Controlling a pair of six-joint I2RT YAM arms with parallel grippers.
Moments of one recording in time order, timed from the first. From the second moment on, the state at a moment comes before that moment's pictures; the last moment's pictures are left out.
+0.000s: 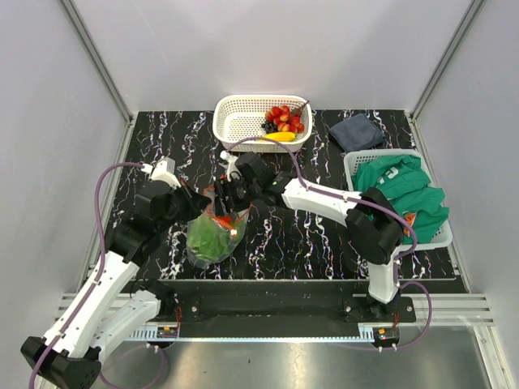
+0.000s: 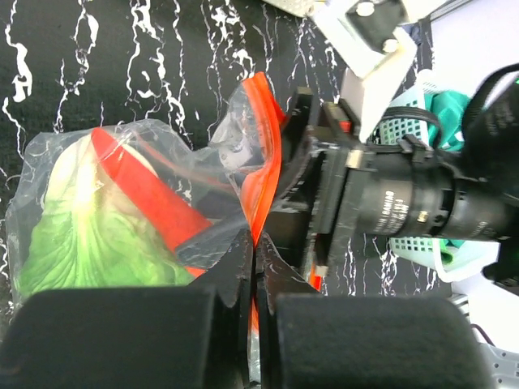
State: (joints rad) left arm -0.43 0.74 0.80 -0.52 0.02 -0.73; right arm 0.89 1.93 1.47 -0.18 -0.44 0.53
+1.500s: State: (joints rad) left arm -0.43 0.68 0.79 -0.58 0.01 -0.72; right arm 0.90 1.57 1.34 -0.40 -0.34 0.44
